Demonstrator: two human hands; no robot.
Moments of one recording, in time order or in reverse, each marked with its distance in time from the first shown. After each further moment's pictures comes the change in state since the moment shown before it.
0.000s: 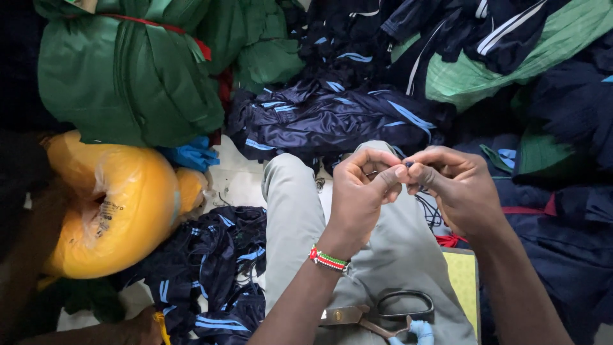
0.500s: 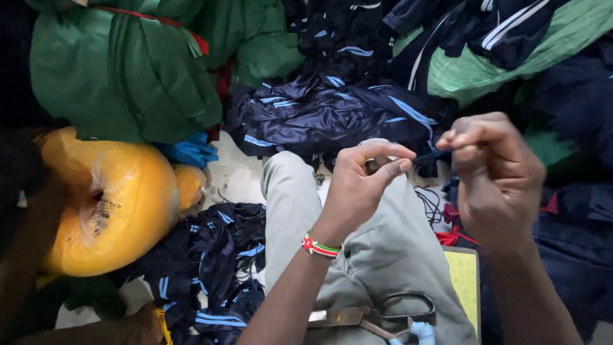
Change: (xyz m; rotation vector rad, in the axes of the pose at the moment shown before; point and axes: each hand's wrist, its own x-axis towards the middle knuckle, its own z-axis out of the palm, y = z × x) left_hand 0.017 0.009 -0.009 0.321 -0.080 0.010; right_hand -0.010 -0.046 0.027 -0.452 0.112 -0.395
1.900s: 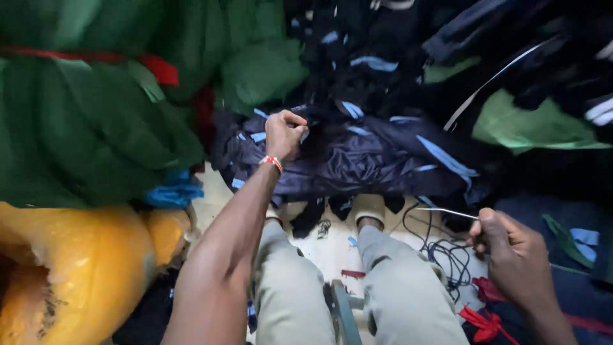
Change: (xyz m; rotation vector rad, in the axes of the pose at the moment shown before) left_hand 0.331 -0.206 -0.367 1.196 0.243 0.156; right_hand 0.086 0.264 -0.010 -0.294 0.039 0.843
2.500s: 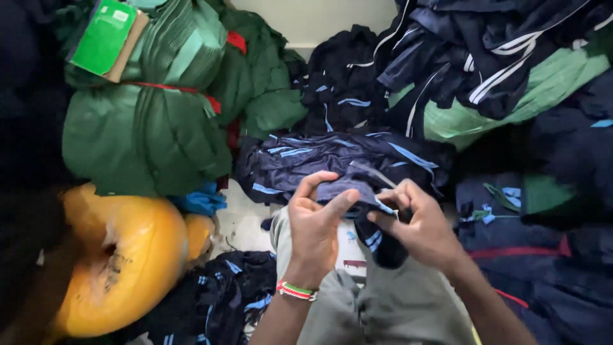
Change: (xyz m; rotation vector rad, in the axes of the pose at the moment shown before) left_hand -0.279 0.393 -0.187 -1.481 0.212 -0.381; right_hand -0.201 -0.097 0.004 0.124 -0.120 -0.477
